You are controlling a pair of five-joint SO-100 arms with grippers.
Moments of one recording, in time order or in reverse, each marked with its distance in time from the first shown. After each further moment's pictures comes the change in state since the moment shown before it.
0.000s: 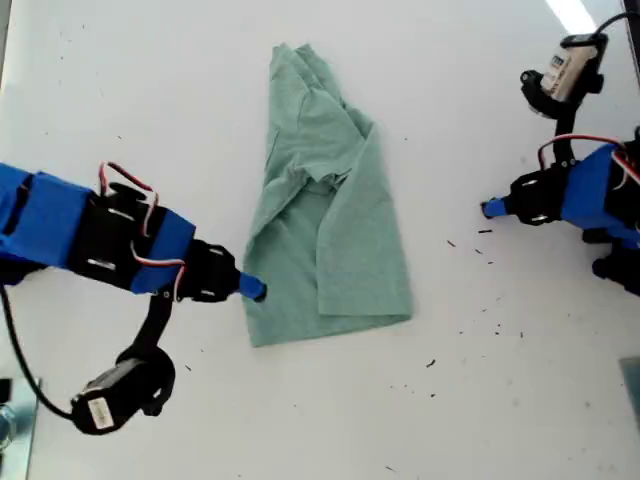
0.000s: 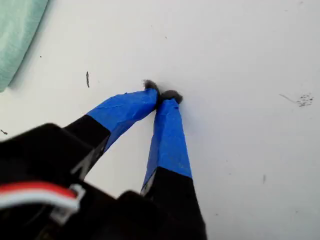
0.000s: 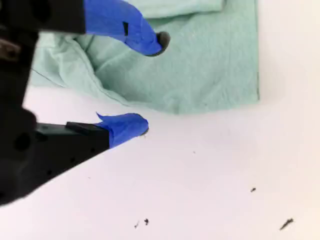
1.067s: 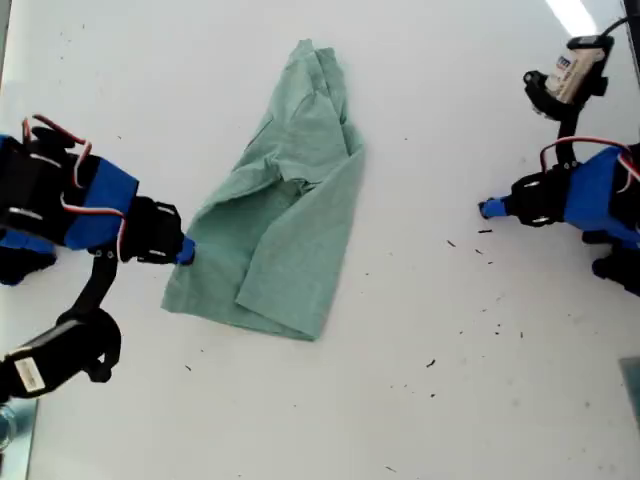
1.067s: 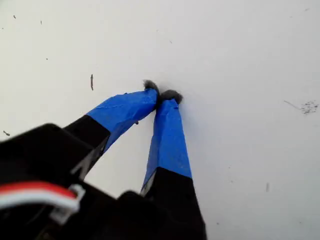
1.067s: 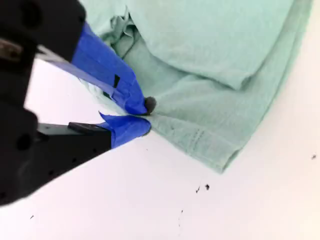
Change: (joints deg) arm 0 -5.5 23.1 11.2 10.5 3.0; arm 1 -0.6 10.0 3.0 2.4 0.1
